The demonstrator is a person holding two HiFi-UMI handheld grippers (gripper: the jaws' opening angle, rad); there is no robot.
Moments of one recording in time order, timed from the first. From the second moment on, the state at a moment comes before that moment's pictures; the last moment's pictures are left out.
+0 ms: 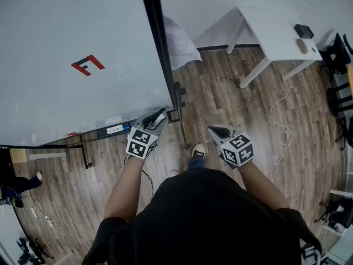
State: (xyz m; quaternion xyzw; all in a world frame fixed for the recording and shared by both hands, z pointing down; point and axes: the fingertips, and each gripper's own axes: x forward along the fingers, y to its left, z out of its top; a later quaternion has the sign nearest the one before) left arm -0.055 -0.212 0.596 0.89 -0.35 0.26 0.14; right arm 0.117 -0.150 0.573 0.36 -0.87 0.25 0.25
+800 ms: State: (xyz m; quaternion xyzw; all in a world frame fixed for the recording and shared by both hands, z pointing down) left arm -0.097 -0.171 0.563 0.87 -0.39 0.26 0.12; right arm 0.091 -0.125 0.555 0.34 -0.88 0.22 0.24
